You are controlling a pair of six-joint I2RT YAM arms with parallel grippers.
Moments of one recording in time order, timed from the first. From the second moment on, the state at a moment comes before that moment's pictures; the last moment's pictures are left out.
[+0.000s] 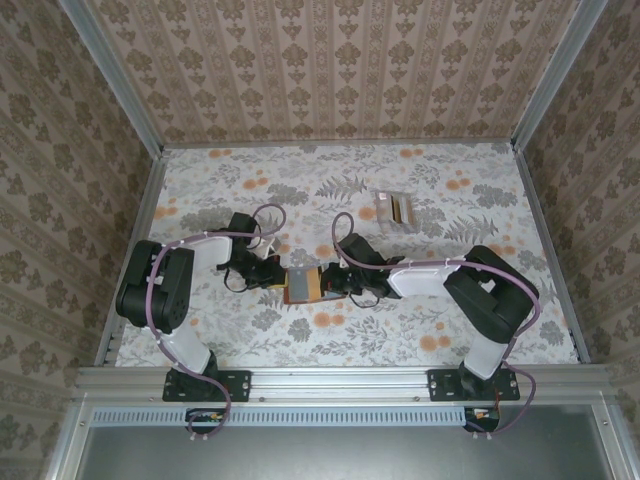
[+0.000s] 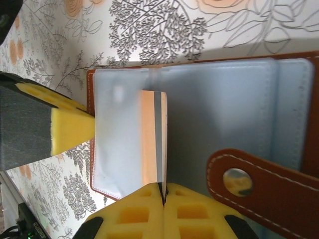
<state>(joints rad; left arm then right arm) -0.31 1.70 0.84 -0.54 0.64 -0.26 0.76 1.74 0.82 0.10 -0.26 0.91</state>
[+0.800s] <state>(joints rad) -0.31 1.70 0.84 -0.54 0.64 -0.26 0.78 1.85 0.88 0.20 -0.30 1.00</state>
